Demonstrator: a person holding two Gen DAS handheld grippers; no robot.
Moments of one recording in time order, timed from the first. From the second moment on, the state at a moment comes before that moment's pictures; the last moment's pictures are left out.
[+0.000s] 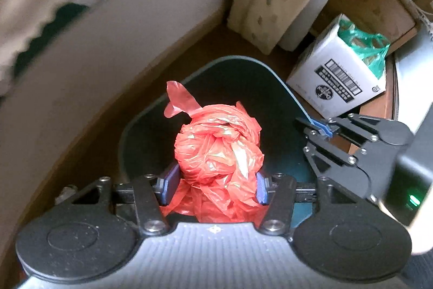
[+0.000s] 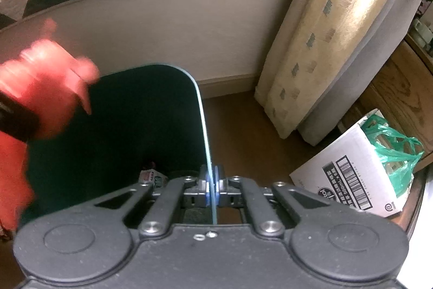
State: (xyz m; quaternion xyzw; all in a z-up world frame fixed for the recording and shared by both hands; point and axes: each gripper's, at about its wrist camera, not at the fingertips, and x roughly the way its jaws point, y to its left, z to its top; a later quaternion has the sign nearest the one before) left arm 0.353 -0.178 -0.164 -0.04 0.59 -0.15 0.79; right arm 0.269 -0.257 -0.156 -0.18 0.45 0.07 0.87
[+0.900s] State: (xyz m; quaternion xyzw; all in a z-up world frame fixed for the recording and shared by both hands) left arm 0.375 -0.210 -0.256 -0.02 0.62 -0.17 0.76; right arm 0.268 -0.266 -0.154 -0.18 0.45 0.08 0.87
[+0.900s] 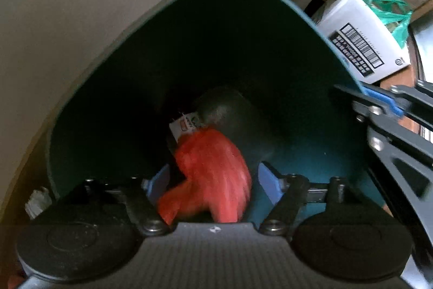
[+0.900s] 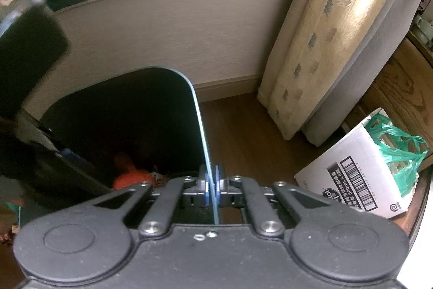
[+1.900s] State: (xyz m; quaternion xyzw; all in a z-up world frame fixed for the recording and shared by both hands) left arm 0.271 0.040 -0.252 -0.05 0.62 -0.02 0.78; right arm 0.246 -0.216 -0.148 -0.26 0.47 0.07 0.84
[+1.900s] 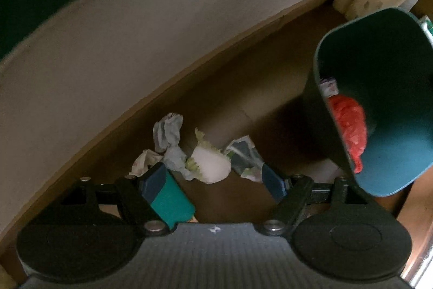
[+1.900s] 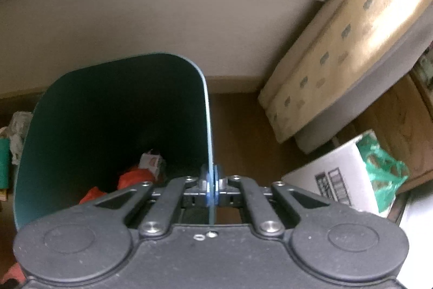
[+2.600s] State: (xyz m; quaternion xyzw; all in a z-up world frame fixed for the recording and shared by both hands) left arm 0.317 -0.026 -0.455 -0.10 0.71 -0.02 0.70; right arm 0.249 -0.239 -0.157 -0.26 0.55 0.02 0.79
